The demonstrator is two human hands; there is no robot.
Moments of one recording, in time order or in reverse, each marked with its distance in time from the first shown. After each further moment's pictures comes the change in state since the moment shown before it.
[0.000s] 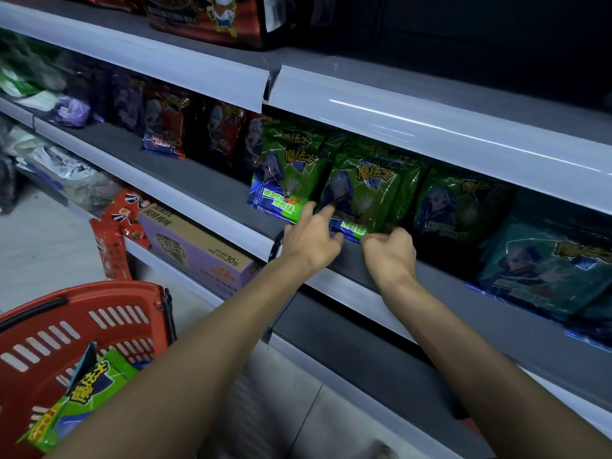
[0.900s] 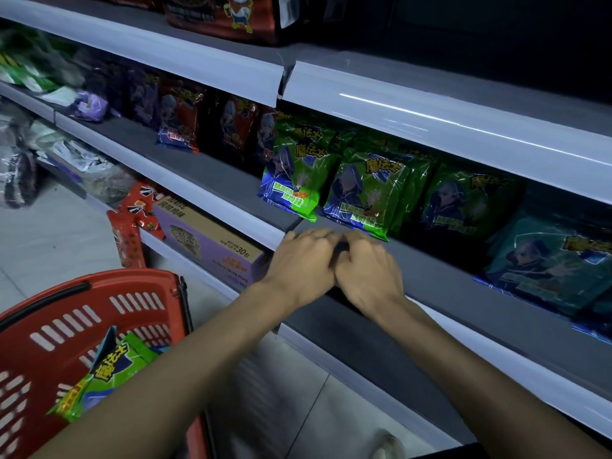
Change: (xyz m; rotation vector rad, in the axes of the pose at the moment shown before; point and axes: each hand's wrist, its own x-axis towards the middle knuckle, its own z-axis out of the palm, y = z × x) left_hand -0.060 -0.023 -0.010 0.302 0.004 0.261; right_hand -0.056 -0.001 0.006 -0.585 -0.255 -0.421
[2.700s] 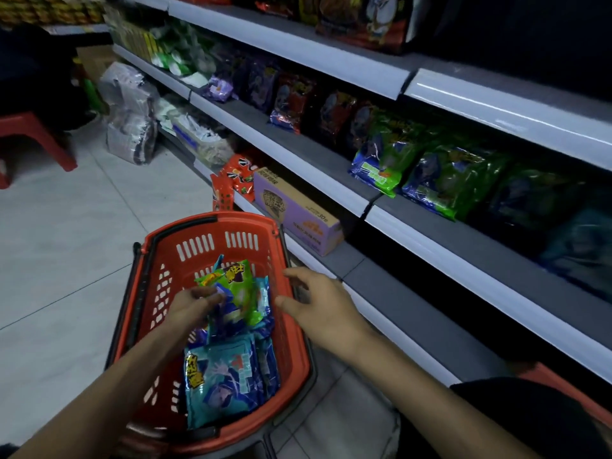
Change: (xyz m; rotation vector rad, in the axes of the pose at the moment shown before) left_hand -0.325 -0.178 0.012 -0.934 0.248 -1.117; right_hand -0.192 -0.107 0.069 0.306 -0.406 -0.393
